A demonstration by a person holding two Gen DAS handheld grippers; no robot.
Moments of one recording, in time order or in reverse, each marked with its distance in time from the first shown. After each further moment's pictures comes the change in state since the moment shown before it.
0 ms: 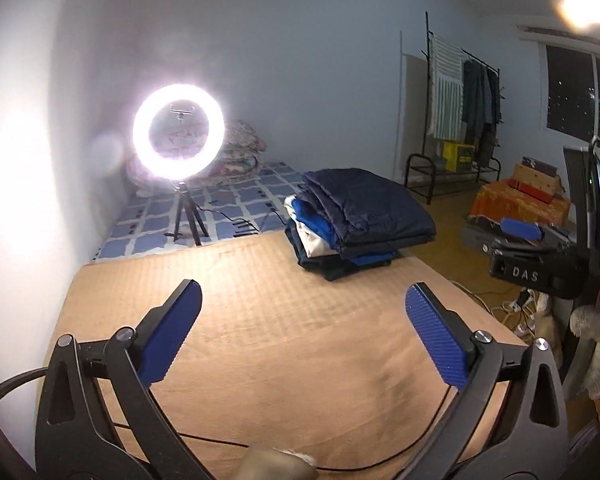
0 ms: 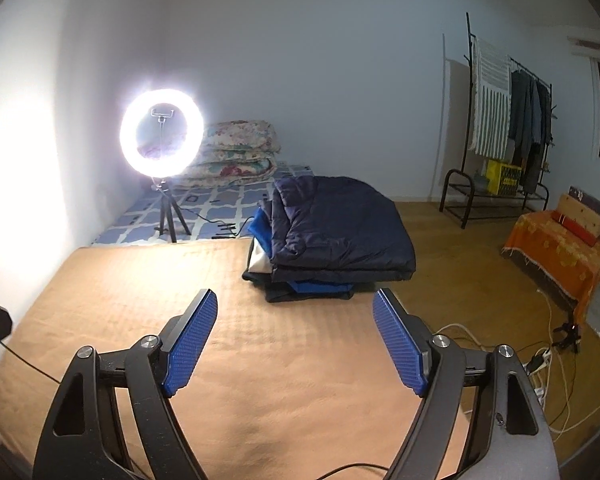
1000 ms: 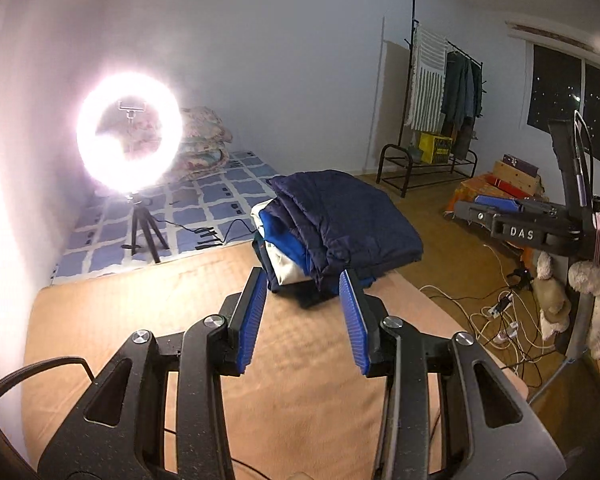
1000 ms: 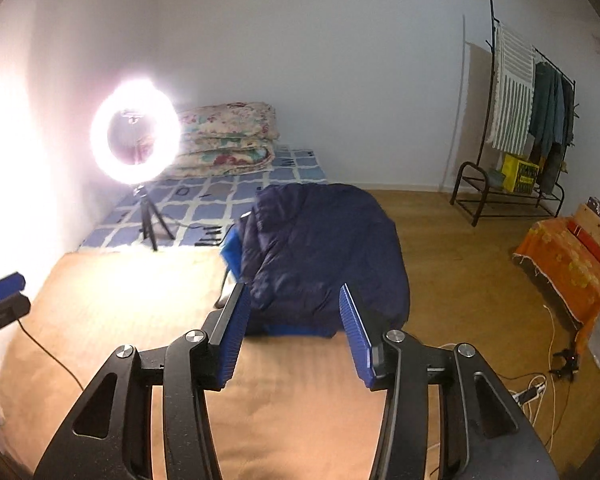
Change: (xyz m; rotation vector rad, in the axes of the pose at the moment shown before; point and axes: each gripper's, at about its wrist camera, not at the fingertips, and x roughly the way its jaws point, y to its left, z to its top) left arm 0.083 0.001 0.075 0.005 0.076 -0.132; right arm 0.072 -0.050 0.097 -0.046 0.100 0.051
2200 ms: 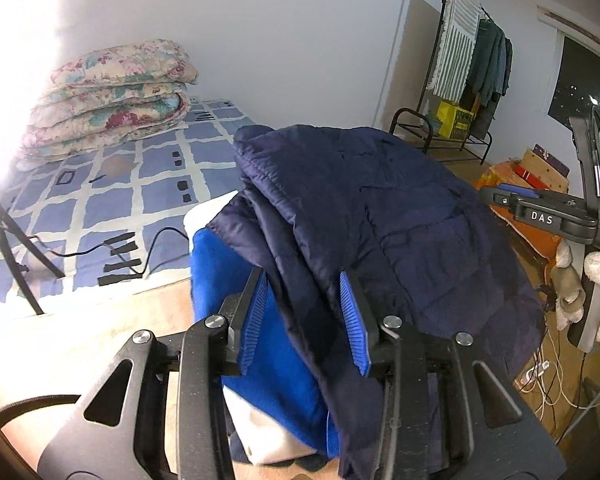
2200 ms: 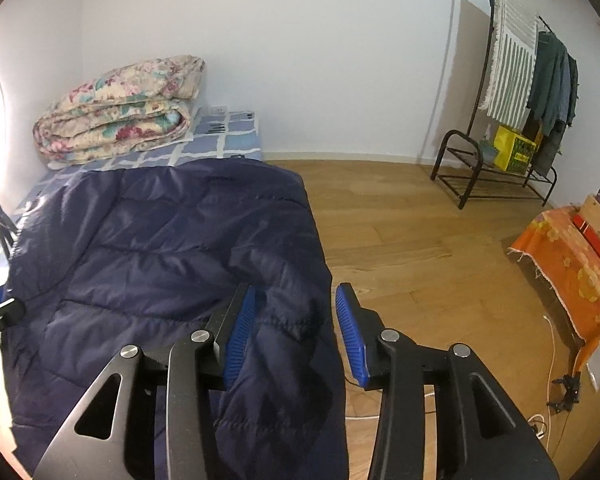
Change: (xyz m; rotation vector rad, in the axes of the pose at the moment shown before) left arm 0.409 0.021 0.066 -0.061 0.168 -0.057; right arm 0.308 -0.155 0.071 0.022 0.134 -0.137
